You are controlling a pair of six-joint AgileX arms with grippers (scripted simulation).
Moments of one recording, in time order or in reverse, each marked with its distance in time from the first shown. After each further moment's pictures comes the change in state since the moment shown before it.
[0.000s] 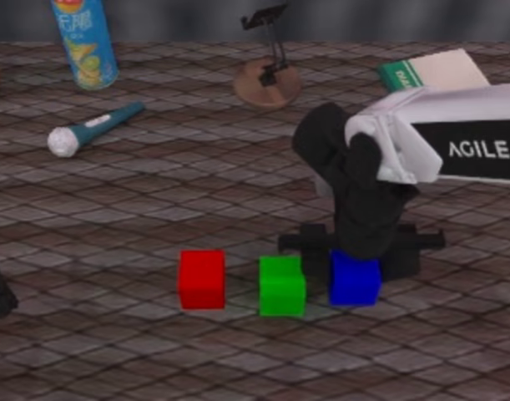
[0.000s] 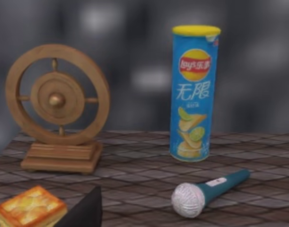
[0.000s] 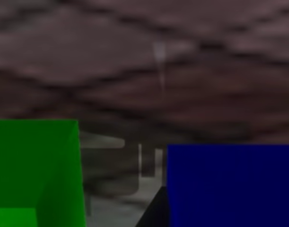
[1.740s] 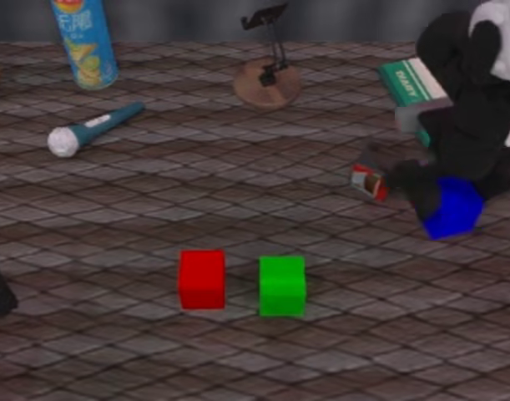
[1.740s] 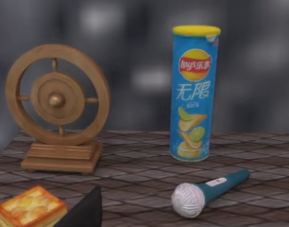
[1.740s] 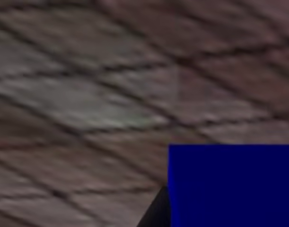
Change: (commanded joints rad) left arm 0.000 0.000 0.000 0.000 0.000 0.000; right arm -0.317 -0.038 0.166 -0.222 -0.016 -0.581
